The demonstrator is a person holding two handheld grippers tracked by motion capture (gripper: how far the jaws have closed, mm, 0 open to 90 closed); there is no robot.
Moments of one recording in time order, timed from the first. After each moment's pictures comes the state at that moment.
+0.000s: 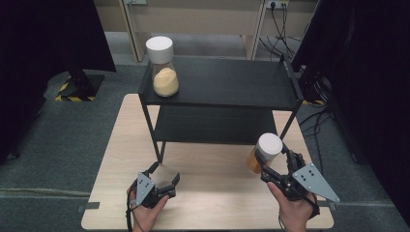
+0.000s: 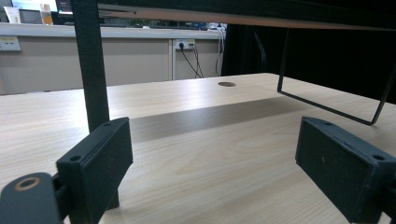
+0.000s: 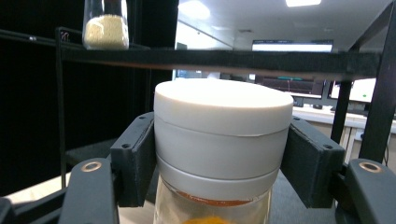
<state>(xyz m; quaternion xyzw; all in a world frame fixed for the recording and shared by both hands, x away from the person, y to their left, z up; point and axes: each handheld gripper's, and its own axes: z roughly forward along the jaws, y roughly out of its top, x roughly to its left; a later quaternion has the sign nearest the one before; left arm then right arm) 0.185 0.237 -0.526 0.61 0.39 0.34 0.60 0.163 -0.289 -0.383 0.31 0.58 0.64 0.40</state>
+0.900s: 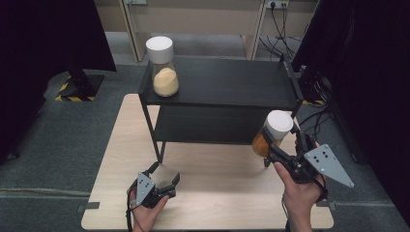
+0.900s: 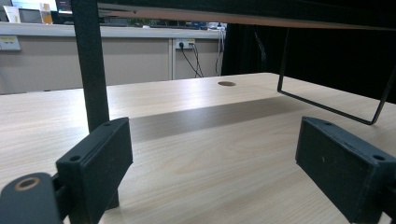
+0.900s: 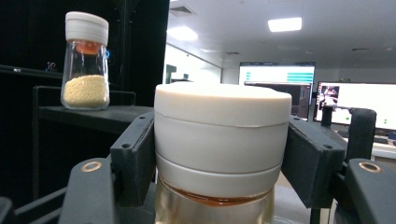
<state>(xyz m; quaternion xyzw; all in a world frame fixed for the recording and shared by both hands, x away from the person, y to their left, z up) 0.185 0.237 -0.525 0.61 0.39 0.34 0.60 0.178 -0.284 -0.341 0.30 0.55 0.65 0.43</state>
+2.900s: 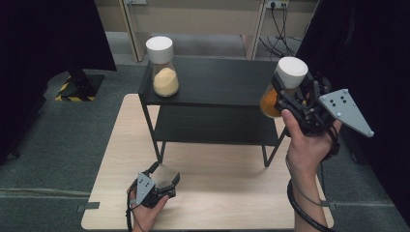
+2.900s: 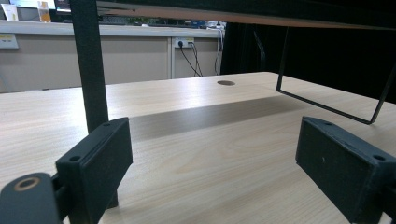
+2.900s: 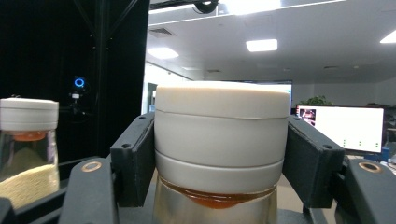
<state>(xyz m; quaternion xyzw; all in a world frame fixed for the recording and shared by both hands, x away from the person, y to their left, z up) 0.186 0.238 -0.525 0.61 0.39 0.33 0.60 0.223 -0.263 -0.253 0.32 0.50 0.66 0.46</state>
